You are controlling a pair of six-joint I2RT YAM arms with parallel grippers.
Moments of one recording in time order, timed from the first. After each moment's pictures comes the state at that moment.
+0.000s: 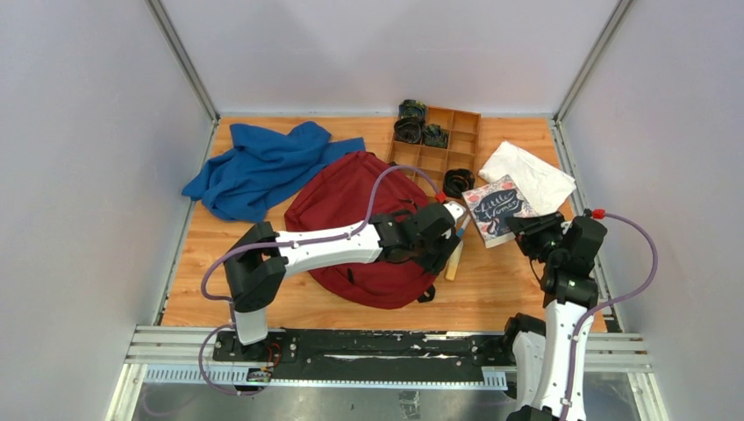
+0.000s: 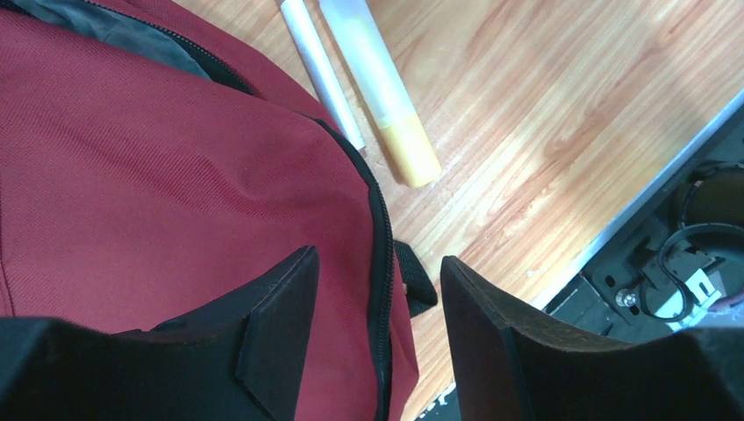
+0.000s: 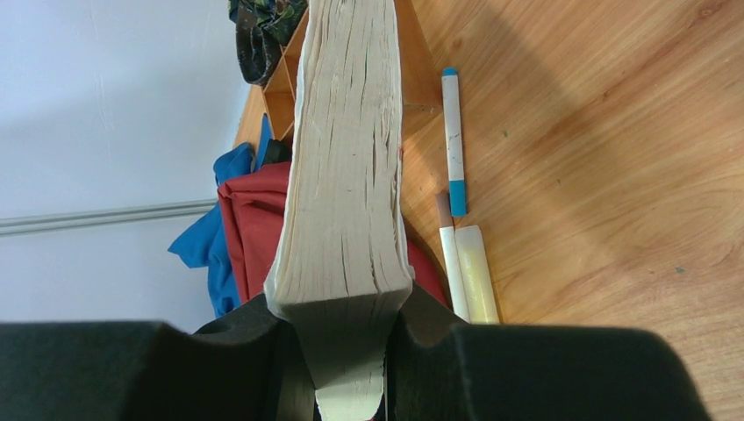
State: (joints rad) left arm -1.15 1.82 1.40 -0.43 -0.08 -0.39; right arm -0.36 0.55 0.54 -0.46 -0.42 0.91
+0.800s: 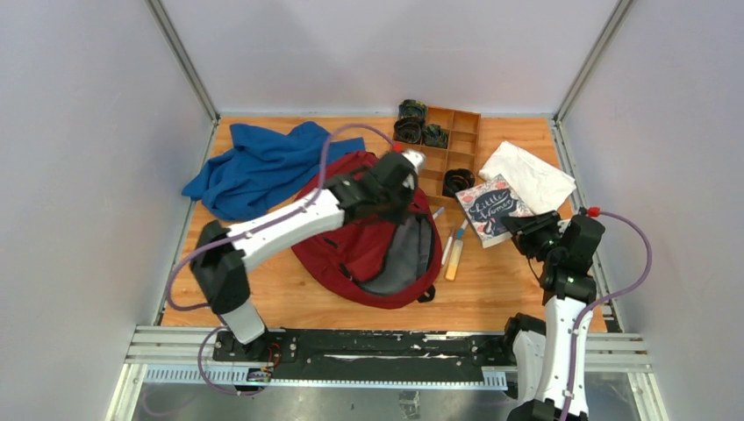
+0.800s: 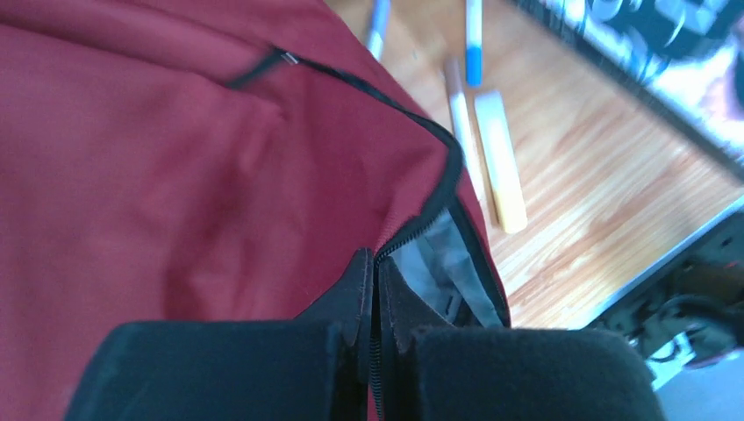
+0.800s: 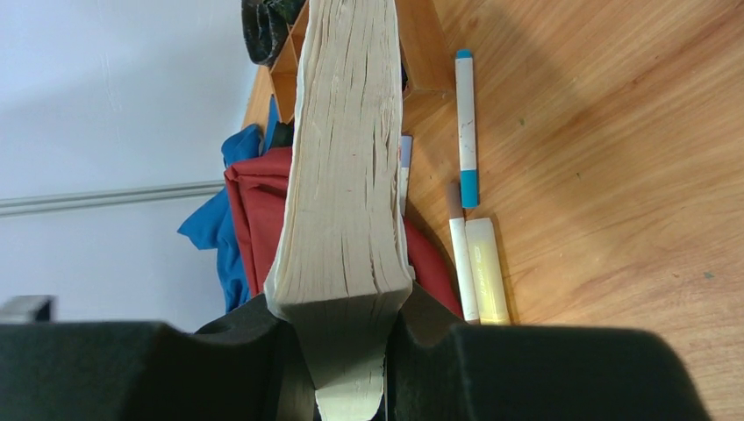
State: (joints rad) left arm -0.96 1.72 1.46 -0.57 -0.10 -0.38; right arm -0.36 0.59 0.52 -0.41 -0.48 0.92
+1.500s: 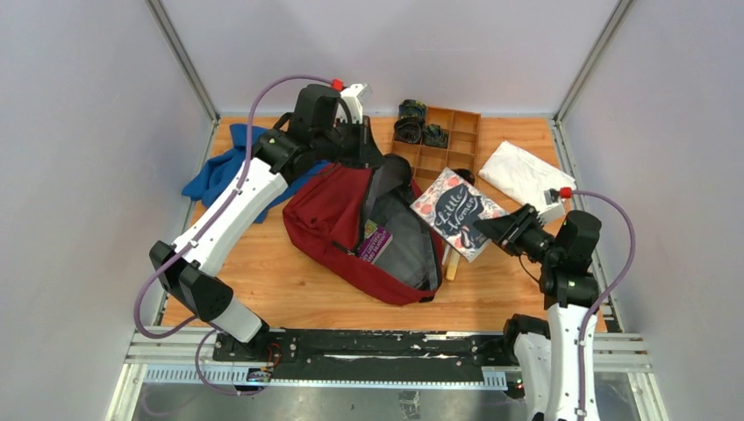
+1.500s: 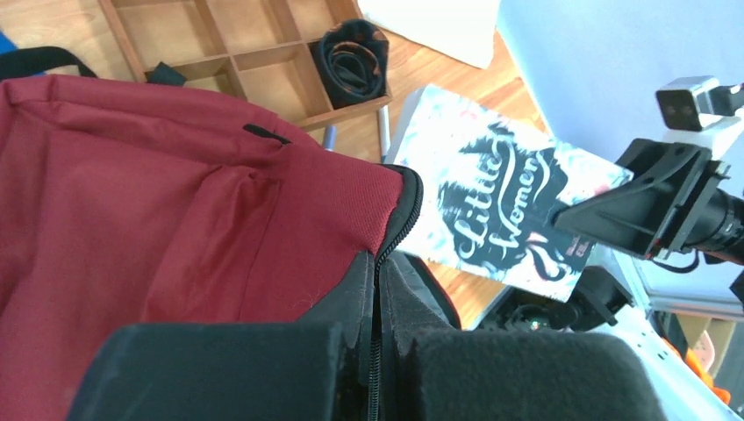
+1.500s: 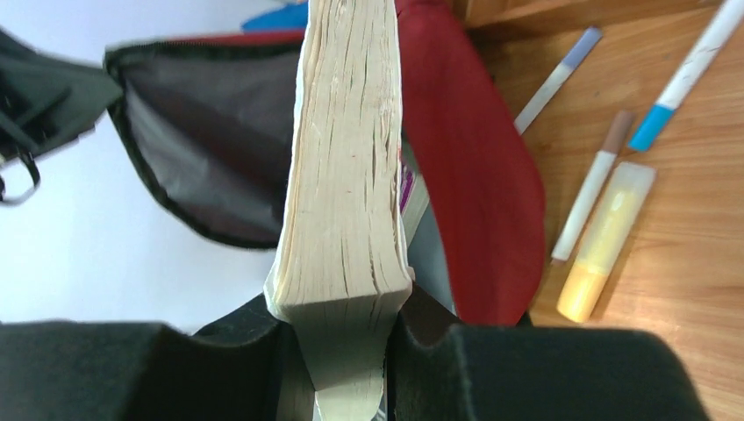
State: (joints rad) left arm -0.59 1.55 1.72 -0.69 0.32 -0.39; right arm -0.26 0.55 0.60 -0.43 -0.80 0.77
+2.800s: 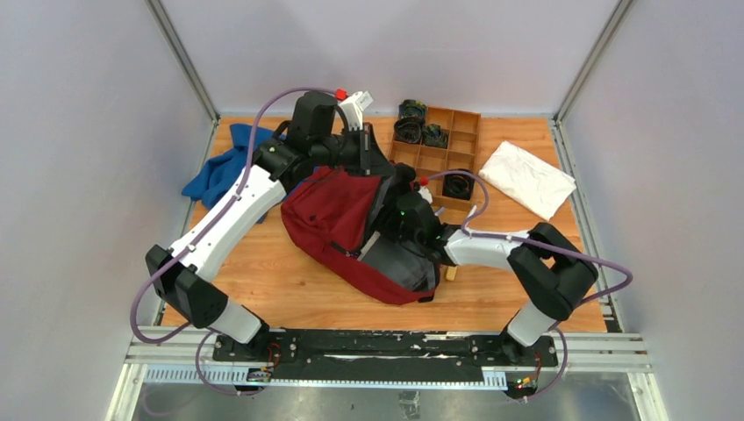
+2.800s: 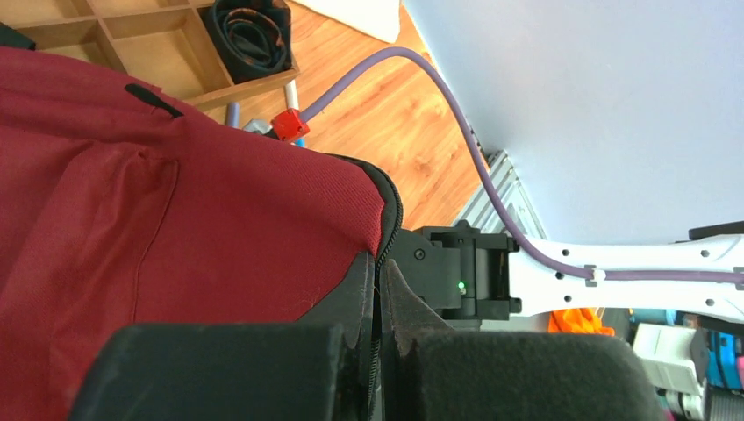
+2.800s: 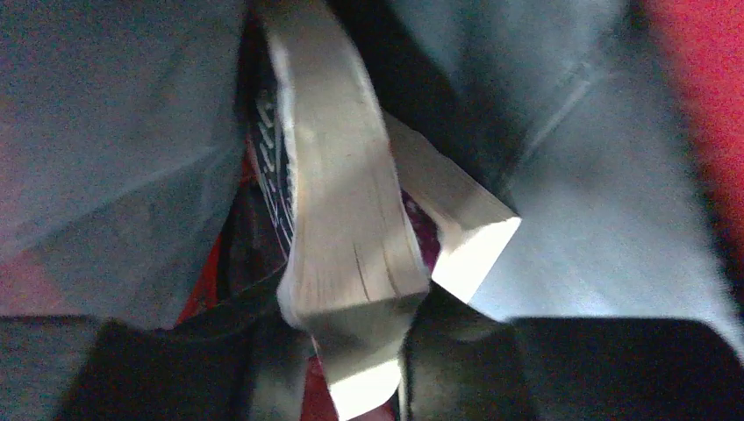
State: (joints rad) left arm -0.58 1.51 1.61 -0.57 0.53 -0.53; right arm 0.80 1.60 0.77 0.32 0.08 1.17
